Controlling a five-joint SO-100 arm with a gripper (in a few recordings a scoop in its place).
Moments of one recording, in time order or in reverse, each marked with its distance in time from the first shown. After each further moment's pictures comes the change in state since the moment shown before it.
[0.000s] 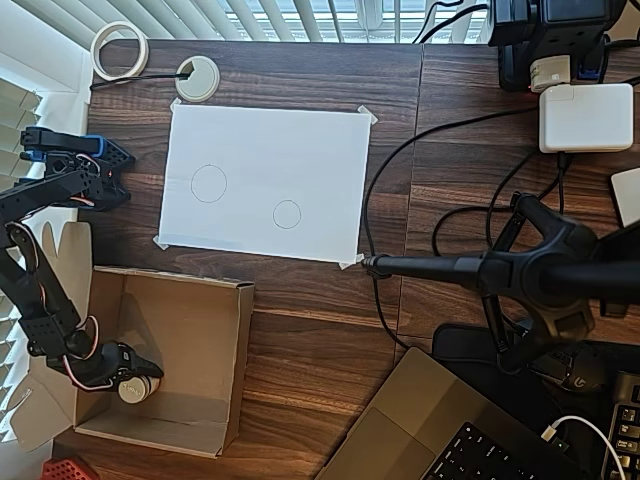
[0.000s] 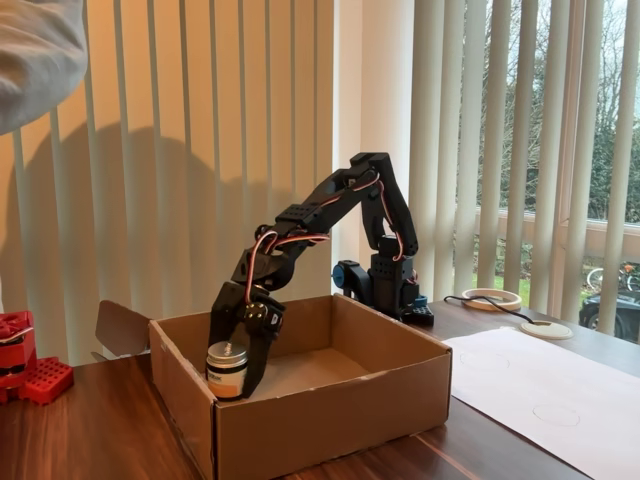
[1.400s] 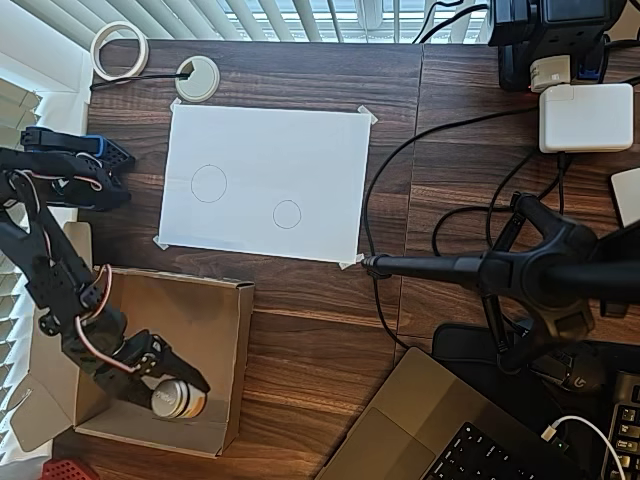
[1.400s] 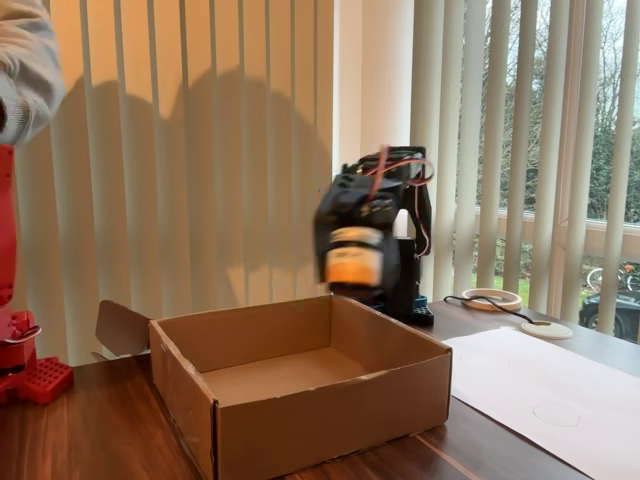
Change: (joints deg) arm -31.0 24.5 2.0 -7.6 11.1
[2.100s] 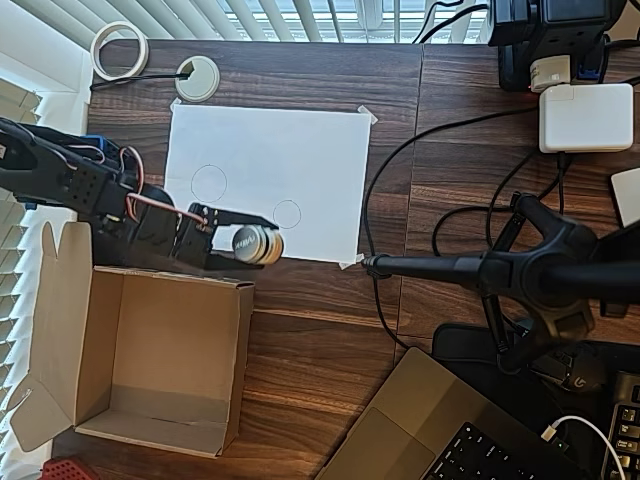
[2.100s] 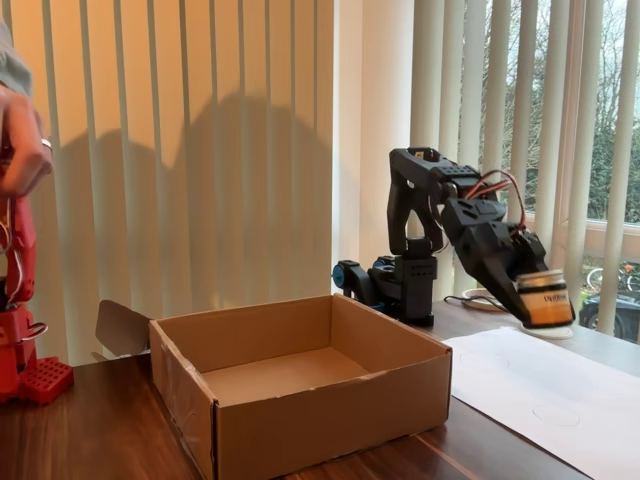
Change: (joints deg) arm -29.2 16.6 30.9 -1.1 -0.5
